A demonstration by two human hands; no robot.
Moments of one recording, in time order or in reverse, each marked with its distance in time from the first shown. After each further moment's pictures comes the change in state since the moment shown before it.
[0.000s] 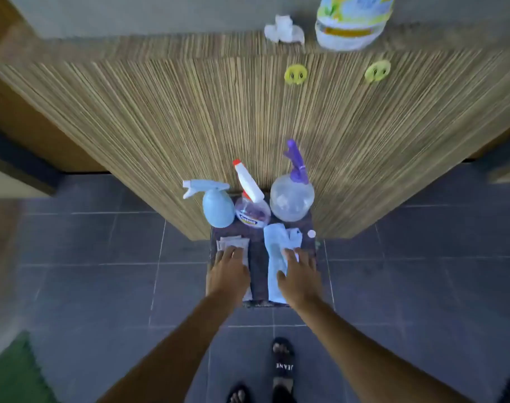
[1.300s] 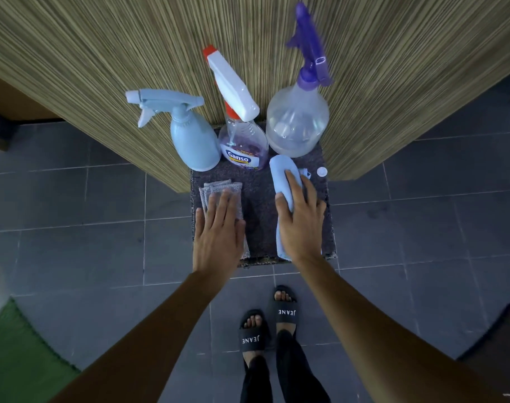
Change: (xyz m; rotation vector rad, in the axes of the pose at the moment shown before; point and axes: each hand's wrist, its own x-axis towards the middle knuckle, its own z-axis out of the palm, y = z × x) left_hand 0.026 -0.051 0.095 0.102 0.256 0.244; right_hand 0.053 0.019 0.071 0.306 0.456 -0.025
